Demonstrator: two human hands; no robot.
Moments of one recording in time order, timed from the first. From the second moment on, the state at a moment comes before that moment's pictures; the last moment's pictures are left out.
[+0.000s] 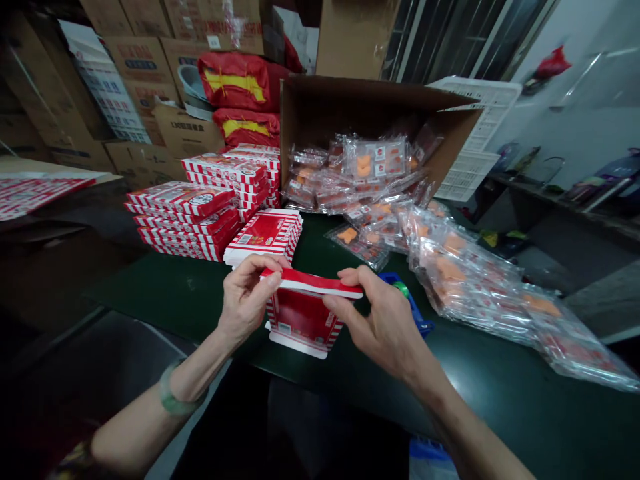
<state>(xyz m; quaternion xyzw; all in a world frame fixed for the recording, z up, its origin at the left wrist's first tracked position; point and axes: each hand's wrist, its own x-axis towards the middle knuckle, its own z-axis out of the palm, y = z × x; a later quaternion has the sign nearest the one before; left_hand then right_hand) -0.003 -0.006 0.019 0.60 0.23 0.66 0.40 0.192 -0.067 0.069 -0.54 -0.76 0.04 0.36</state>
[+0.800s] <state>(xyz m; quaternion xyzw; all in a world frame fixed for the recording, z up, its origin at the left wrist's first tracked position) -0.023 -0.004 0.027 0.70 0.20 0.57 0.38 0.183 -0.021 0.116 -0.43 -0.77 0.44 0.18</state>
